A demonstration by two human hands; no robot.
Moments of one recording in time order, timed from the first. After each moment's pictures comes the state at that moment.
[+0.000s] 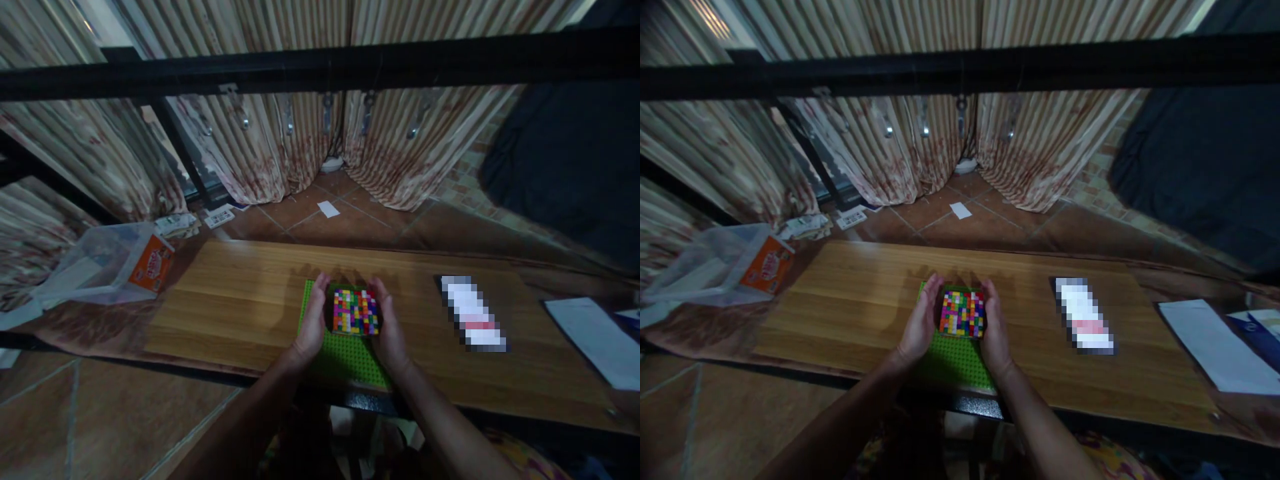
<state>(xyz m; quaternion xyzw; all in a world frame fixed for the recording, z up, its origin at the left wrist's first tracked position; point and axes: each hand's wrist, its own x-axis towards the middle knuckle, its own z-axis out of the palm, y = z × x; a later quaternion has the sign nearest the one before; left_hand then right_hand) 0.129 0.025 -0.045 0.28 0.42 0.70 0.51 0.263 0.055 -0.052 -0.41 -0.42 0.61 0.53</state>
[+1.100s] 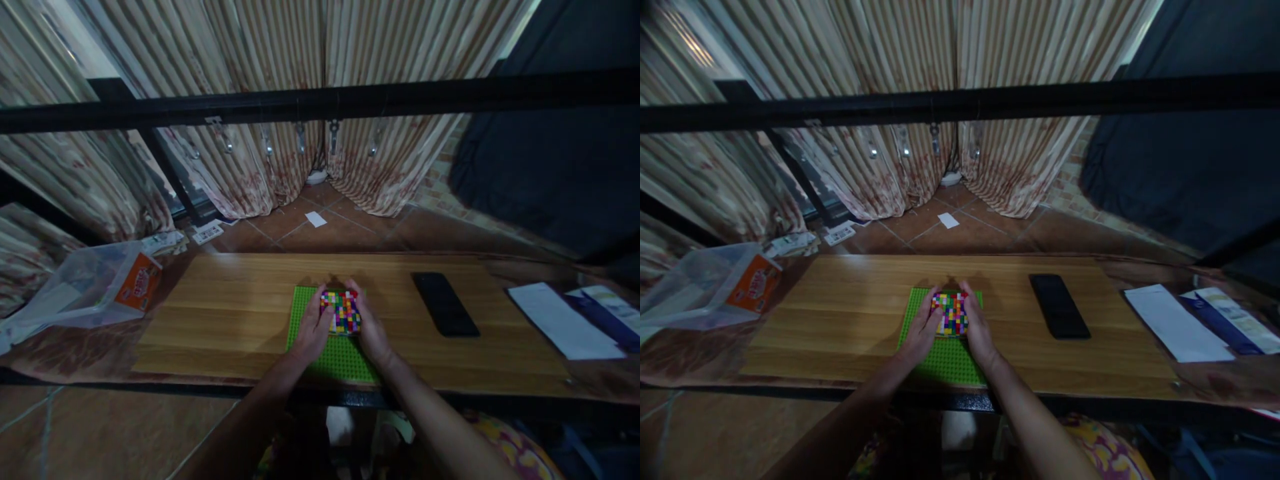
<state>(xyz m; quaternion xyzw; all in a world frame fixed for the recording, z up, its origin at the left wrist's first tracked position) 0.130 0.013 -0.042 0.54 0.59 0.48 0.35 0.263 0.059 -0.046 -0.39 -0.46 0.62 0.50</state>
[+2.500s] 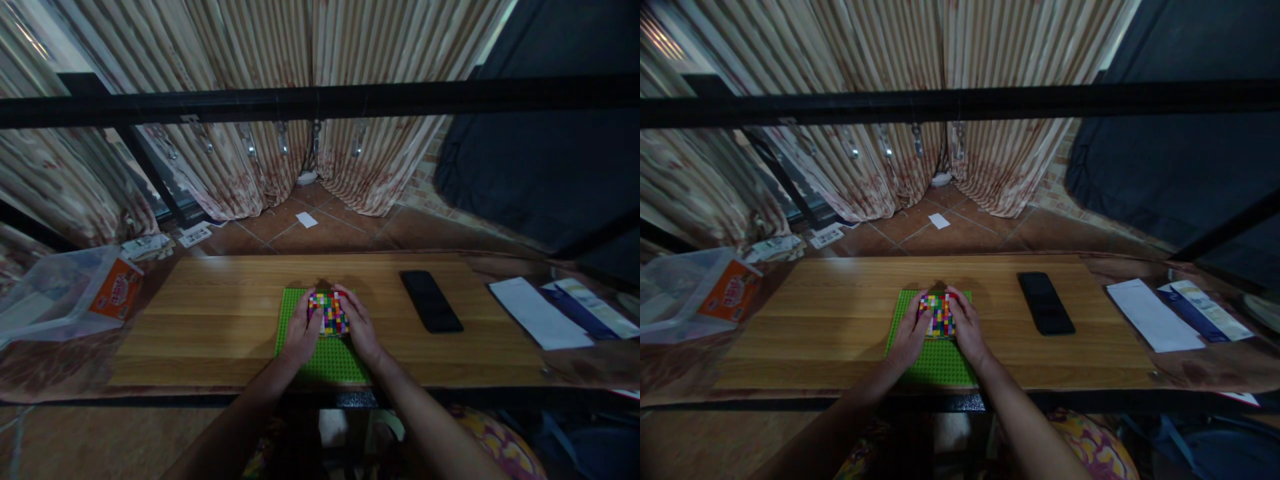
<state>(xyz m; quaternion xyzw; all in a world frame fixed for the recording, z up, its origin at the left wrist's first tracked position) 0.132 0.015 -0.040 0.51 0.62 0.50 0.33 0.267 0.061 -0.037 -0.42 -0.49 0.59 0.49</state>
